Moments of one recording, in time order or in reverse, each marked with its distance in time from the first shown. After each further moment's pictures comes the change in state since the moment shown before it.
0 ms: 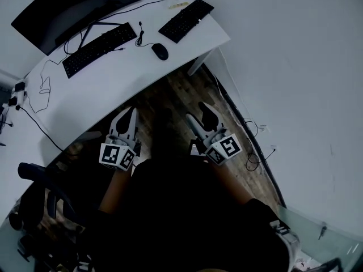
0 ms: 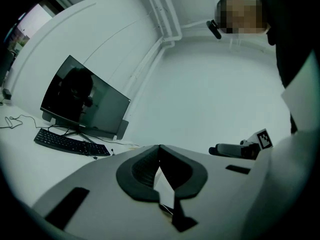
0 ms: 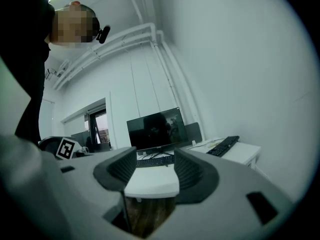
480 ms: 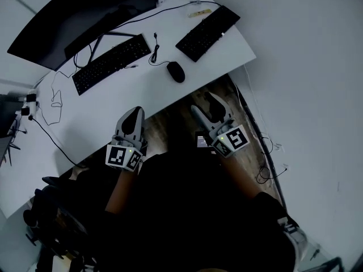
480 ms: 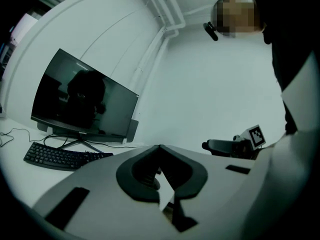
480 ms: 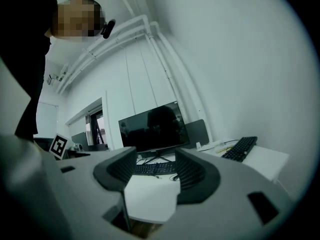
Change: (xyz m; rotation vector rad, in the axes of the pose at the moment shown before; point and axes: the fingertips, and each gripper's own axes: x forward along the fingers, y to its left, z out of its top) left arm 0.125 0.077 0.024 0.065 0.040 0.107; right arm 0.157 -0.109 0.024 0.031 0.006 0.116
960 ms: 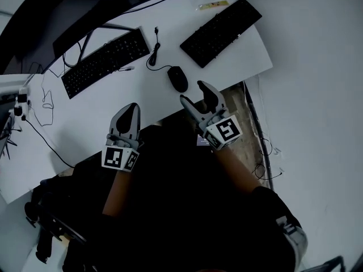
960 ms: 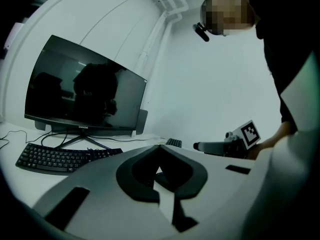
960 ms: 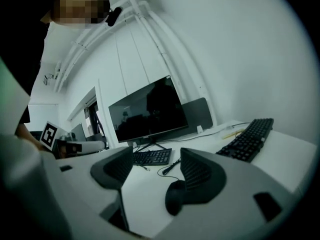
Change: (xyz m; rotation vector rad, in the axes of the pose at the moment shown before) left arm 0.088 0.058 -0.029 0.039 0.099 0.099; right arm 0.114 -0.084 -0.061 0.044 0.178 0.050
